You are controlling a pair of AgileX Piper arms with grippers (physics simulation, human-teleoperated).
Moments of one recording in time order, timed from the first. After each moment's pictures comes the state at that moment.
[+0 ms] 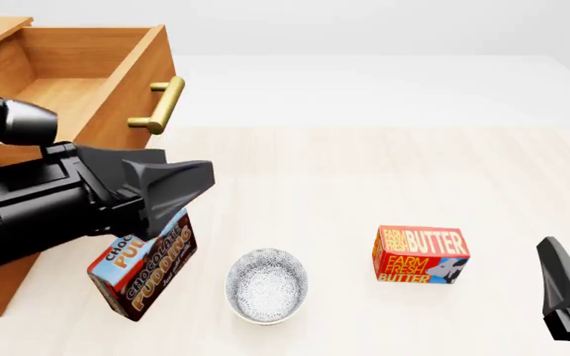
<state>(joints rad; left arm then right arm) -0.77 0.80 -0.67 0.22 -0.32 0.00 0.01 0.00 0.00 0.00</state>
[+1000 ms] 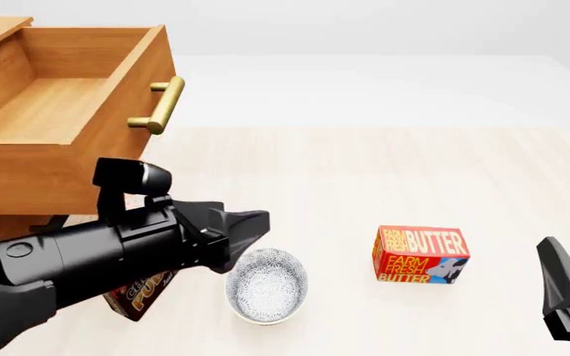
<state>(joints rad) -0.84 1.05 -0.55 -0.04 -0.46 0.00 0.01 0.00 0.00 0.00</state>
